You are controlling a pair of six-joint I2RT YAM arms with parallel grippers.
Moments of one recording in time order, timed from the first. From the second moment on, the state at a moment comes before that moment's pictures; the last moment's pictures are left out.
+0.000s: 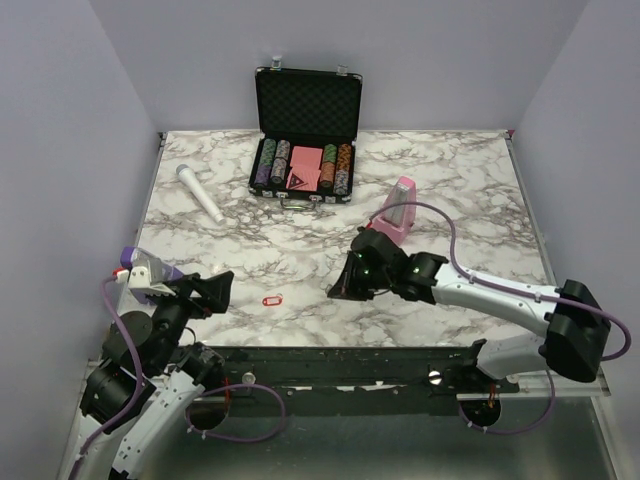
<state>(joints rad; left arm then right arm) -0.56 0.05 0.72 -0.77 -0.30 -0.53 0.97 1.32 0.87 -0.36 -0.05 1.09</state>
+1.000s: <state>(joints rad) -0.56 0.06 0.72 -0.77 -0.31 -0.52 0.86 1.46 1.03 -0.42 -0.05 0.97</state>
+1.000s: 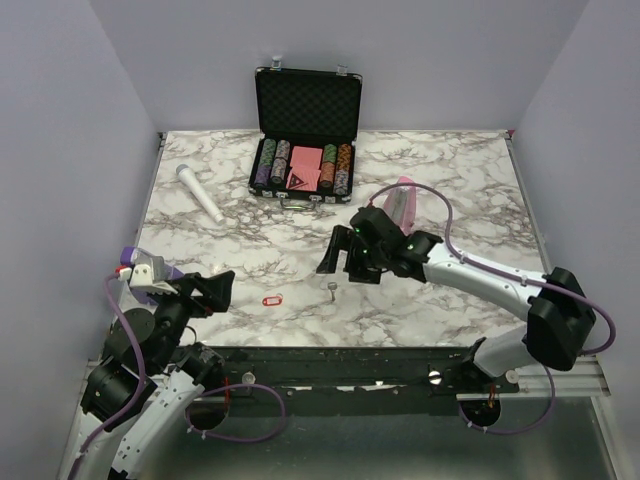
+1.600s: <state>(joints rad) -0.56 0.06 0.72 -0.76 -0.30 -0.51 0.86 0.94 1.00 -0.45 0.39 0.72</state>
